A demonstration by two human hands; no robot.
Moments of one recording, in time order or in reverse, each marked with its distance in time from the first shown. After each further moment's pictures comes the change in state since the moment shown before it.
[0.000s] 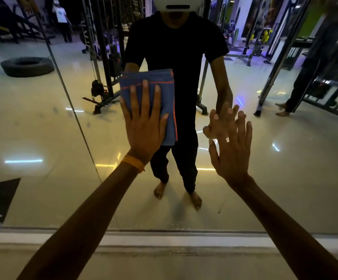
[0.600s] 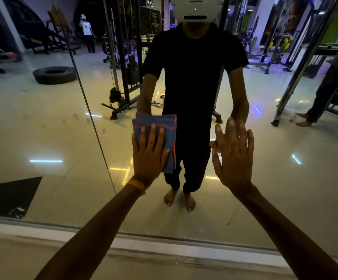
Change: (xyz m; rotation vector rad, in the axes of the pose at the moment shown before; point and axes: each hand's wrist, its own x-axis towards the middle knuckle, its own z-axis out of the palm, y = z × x) left_hand -0.076 -0.023 -0.002 0.019 -0.150 0.011; right_hand -0.006 0.010 0.020 -0.008 -0.116 -0.004
